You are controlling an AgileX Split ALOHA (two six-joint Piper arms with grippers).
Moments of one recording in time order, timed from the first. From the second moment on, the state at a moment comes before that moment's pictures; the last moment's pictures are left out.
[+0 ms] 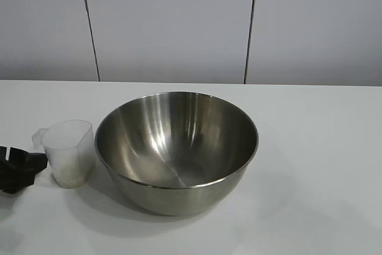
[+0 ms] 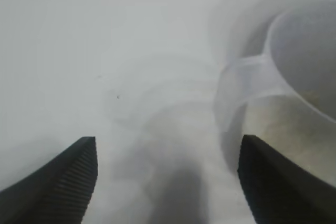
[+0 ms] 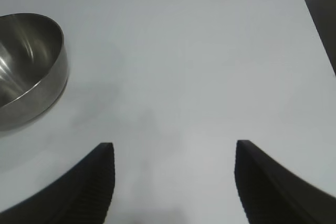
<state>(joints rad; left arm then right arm) -0.11 2.06 -0.32 0.16 -1.15 -0.02 0.02 -0.02 -0.47 -0.01 1.08 0.02</state>
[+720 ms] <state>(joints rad) -0.11 2.06 -0.39 0.20 -1.15 -0.04 0.02 -0.02 -0.47 -0.01 1.08 0.02</state>
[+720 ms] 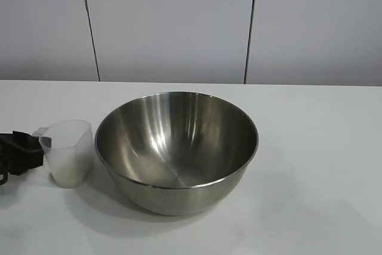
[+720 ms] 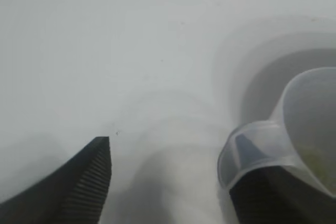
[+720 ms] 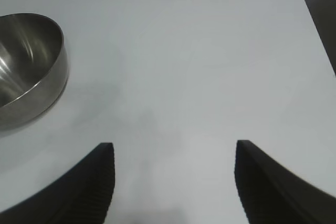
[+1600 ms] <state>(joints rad) -0.12 1.70 -0.39 0.28 -1.07 0.13 0.02 -0.02 -0.47 -0.01 1.08 0.02</state>
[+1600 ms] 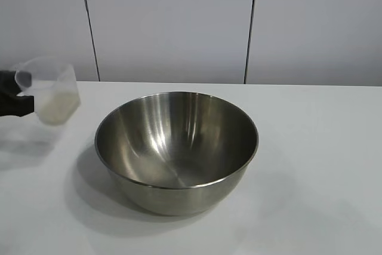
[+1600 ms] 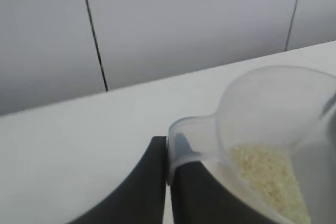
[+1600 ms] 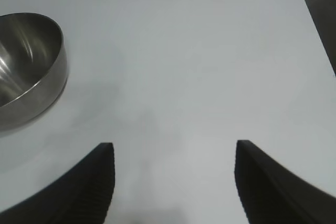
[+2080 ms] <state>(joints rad) -0.44 1.49 -0.59 0.29 -0.56 0.76 0.02 -0.02 -0.47 -0.01 1.08 0.02</state>
